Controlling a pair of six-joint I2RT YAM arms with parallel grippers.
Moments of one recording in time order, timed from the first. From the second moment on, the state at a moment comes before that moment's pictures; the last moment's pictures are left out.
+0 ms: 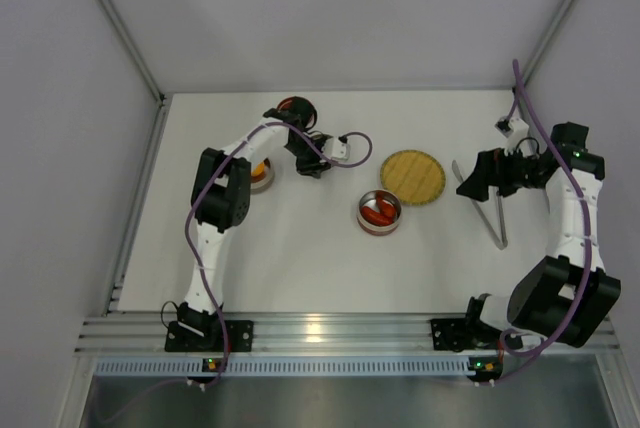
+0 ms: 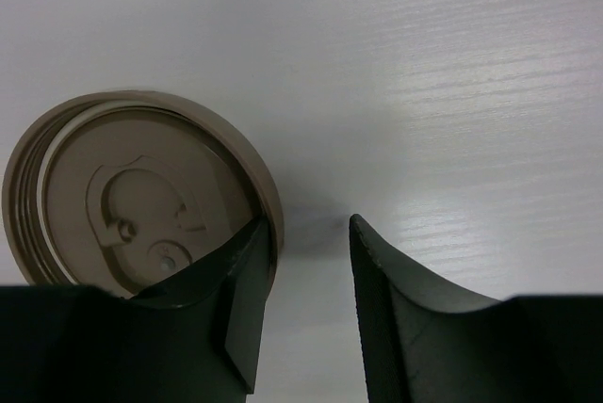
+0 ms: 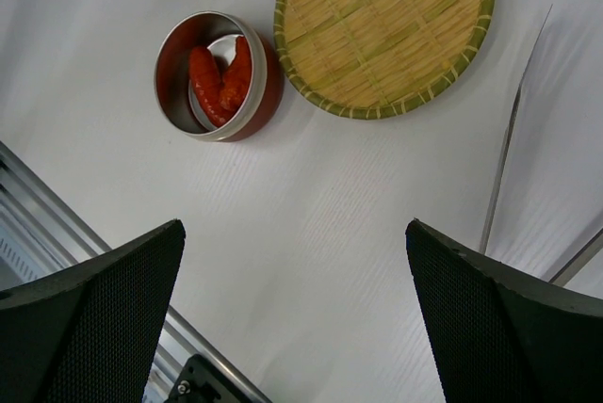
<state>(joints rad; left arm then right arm) -0.41 2.32 1.92 -0.85 0.55 1.25 -0.39 1.31 1.20 -1.06 -0.85 -0.57</state>
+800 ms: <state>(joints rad) -0.49 1.91 1.72 -0.93 0.65 0.93 -0.39 1.18 1.04 -1.04 -1.03 -0.56</state>
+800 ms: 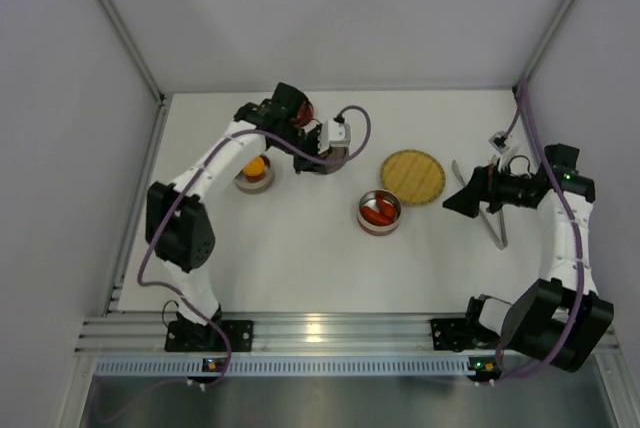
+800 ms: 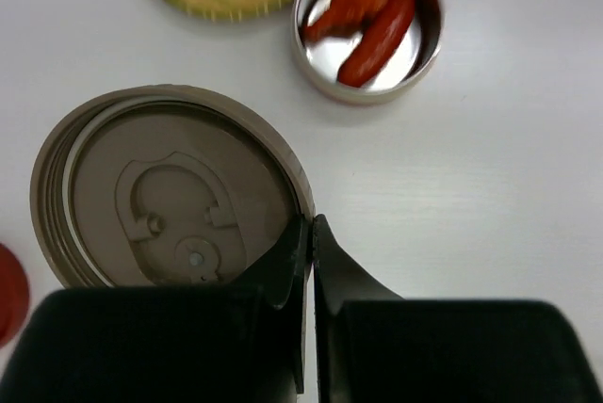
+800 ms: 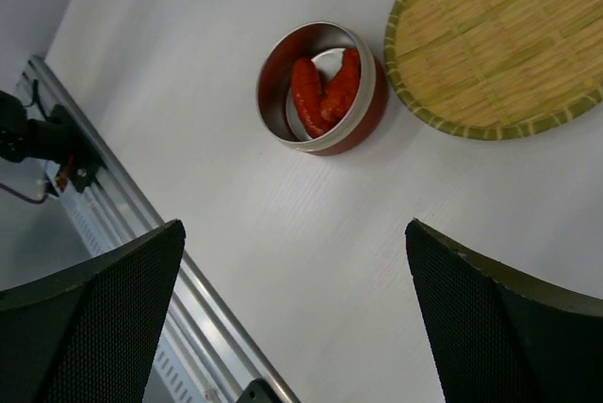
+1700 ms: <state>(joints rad) -0.49 1.43 1.60 -0.80 0.97 0.46 0.04 1.44 0.82 0.18 -1.23 0.87</state>
